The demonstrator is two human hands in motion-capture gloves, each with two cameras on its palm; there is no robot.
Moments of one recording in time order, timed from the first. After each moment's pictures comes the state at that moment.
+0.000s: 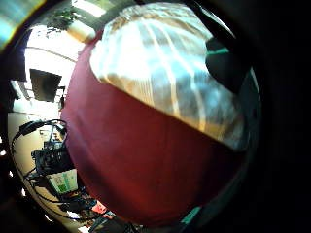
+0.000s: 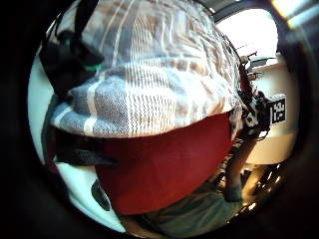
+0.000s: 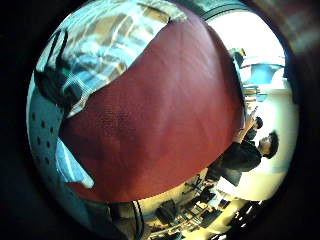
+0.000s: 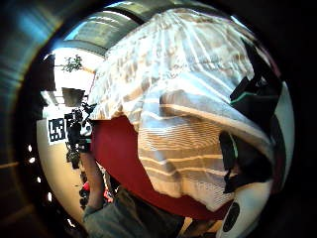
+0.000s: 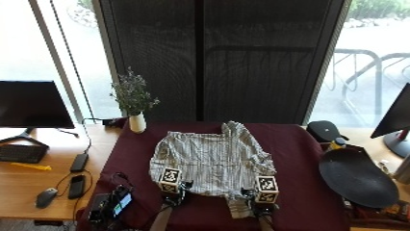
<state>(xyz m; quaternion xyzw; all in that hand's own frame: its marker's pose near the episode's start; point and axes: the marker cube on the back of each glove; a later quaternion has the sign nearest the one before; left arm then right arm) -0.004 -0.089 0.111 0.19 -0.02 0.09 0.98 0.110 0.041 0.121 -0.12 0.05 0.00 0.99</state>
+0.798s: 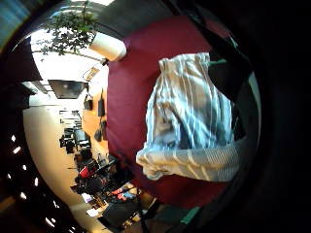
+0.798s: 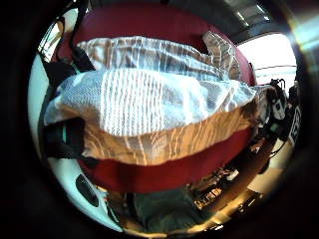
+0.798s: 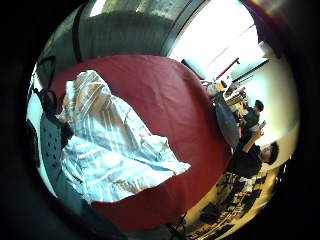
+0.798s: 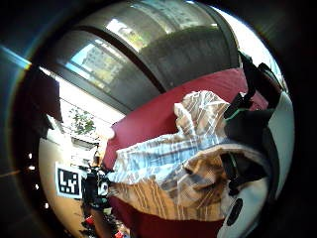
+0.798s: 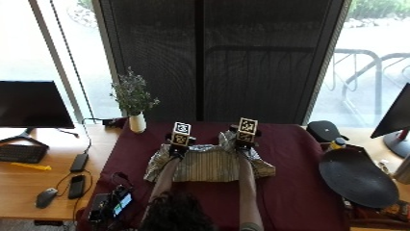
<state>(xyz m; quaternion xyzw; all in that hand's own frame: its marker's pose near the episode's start) 0.009 -0.224 -0.035 0.06 -0.12 -0.02 0.99 0.046 -0.291 0.038 0.20 0.07 0.11 0.97</state>
